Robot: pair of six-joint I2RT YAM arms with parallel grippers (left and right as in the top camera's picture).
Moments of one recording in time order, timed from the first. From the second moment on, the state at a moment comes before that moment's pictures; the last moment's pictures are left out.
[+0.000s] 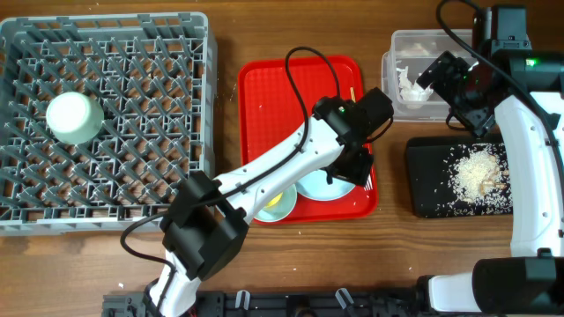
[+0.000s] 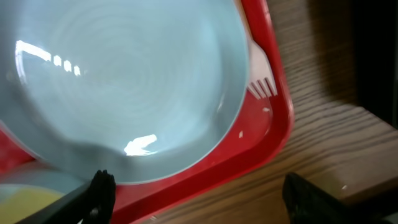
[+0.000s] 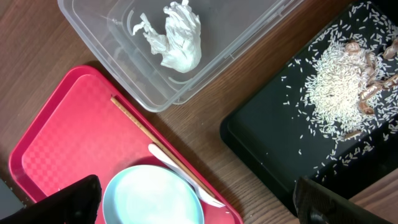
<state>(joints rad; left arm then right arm) -0.90 2.07 1.80 -1.16 0.09 -0.53 -0.03 1.60 1.66 -1.27 0.06 0.72</state>
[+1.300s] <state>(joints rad) -1.00 2.10 1.47 -0.72 -0.05 -0.20 -0.03 1.60 1.66 -1.27 0.06 0.72</state>
